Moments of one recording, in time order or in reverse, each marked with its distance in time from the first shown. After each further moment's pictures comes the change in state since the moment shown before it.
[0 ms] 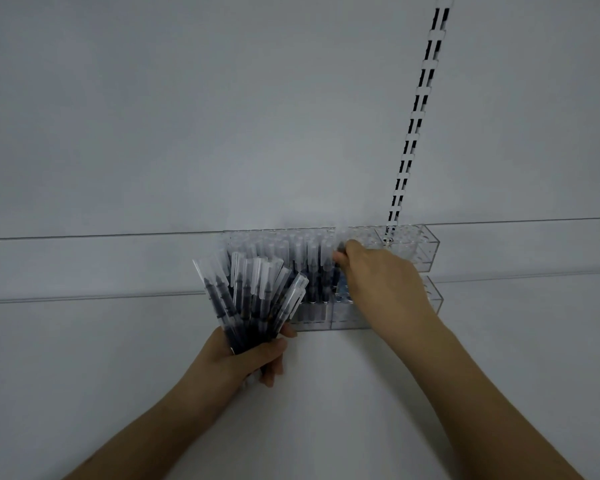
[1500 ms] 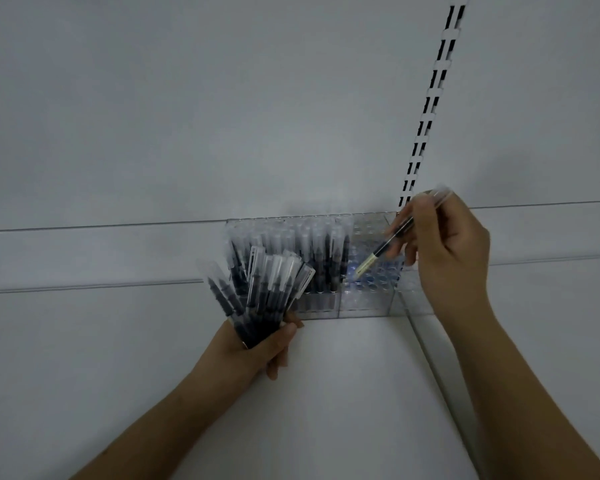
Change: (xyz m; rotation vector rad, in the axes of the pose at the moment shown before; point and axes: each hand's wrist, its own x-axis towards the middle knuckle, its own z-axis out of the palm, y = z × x) left_hand 0.000 0.001 0.002 0.201 0.015 -0.024; right_hand -0.011 0.028 -0.026 1.181 0.427 0.196
